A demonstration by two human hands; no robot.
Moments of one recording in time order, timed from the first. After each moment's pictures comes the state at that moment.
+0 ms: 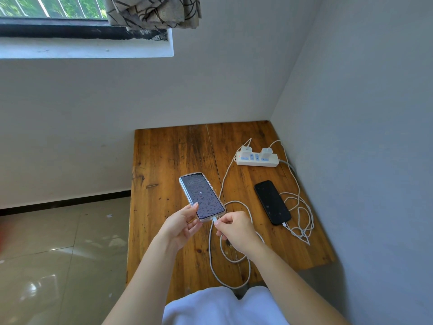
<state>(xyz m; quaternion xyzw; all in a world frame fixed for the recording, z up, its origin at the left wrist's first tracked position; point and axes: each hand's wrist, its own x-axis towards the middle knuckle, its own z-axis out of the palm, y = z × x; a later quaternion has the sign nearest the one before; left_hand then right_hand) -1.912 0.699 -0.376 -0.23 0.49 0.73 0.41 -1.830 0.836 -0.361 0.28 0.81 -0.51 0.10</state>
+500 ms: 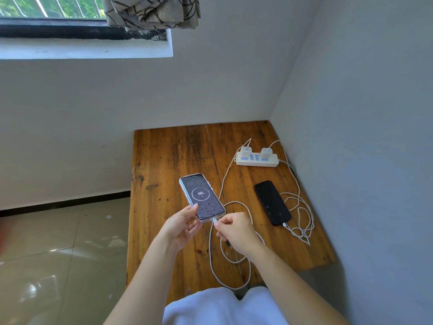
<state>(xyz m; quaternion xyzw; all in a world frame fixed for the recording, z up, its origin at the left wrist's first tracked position) -1.913 0.700 -0.378 -0.23 0.49 0.73 0.41 -1.831 0.837 -0.361 0.29 0.80 -0.51 0.11</state>
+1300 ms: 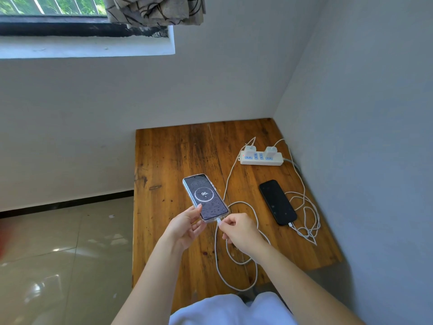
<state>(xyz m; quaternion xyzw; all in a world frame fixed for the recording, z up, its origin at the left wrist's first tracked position) -1.924 0.697 -0.384 -0.24 0.49 0.73 0.42 -1.842 0.834 -0.368 0.28 0.82 -0.48 0.13</state>
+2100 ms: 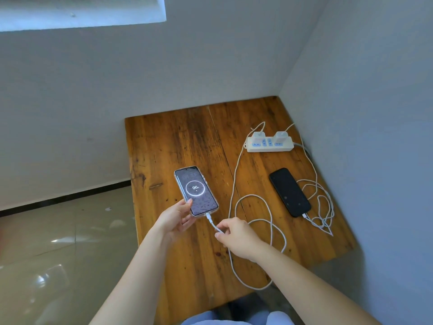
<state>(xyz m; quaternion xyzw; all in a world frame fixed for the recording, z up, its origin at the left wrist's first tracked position) -2.004 0.663 -0.438 -0.24 0.53 0.67 0.47 -1.886 0.807 -0.407 0.26 0.84 -0.42 0.25</state>
